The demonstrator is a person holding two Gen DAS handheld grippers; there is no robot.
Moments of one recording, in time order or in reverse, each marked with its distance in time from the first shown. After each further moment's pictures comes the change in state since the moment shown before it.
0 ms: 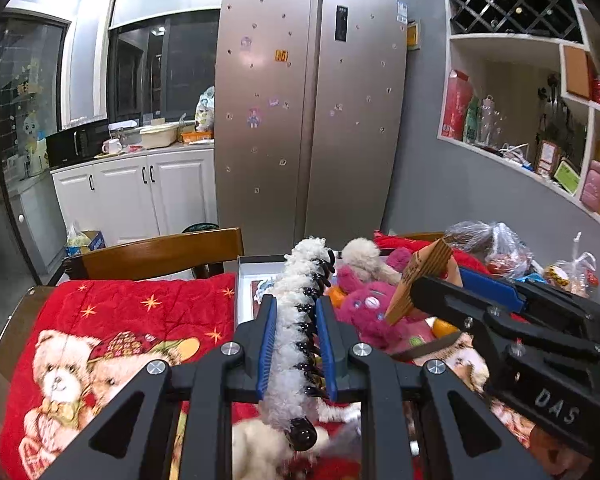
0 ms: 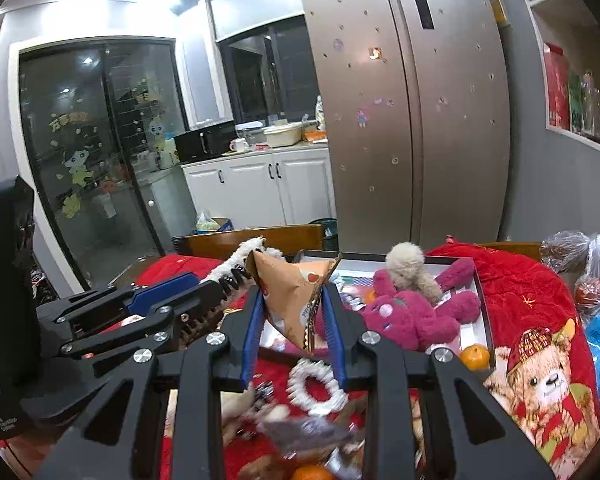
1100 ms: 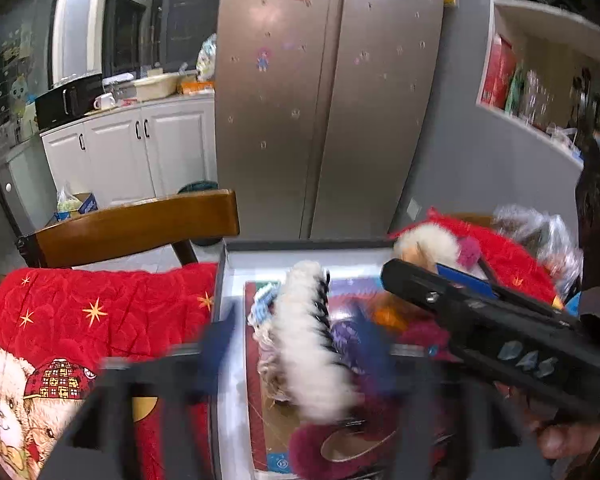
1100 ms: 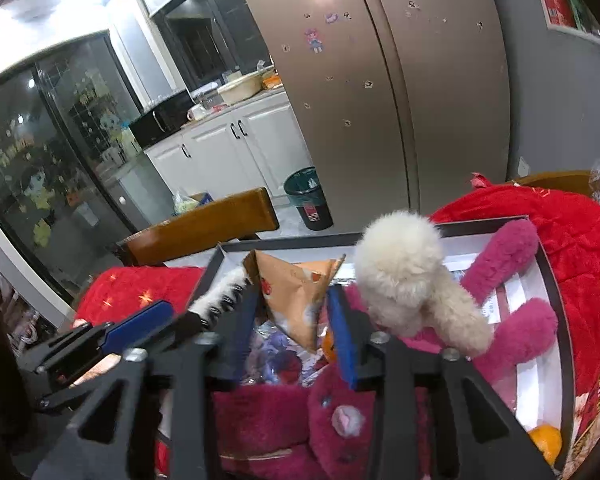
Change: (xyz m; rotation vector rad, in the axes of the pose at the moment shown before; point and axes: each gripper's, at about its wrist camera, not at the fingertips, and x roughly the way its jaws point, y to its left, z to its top) left arm 0.145 0.024 0.013 -0.062 0.133 0.014; right arm 0.196 -0.105 0.007 0.252 0.157 0.039
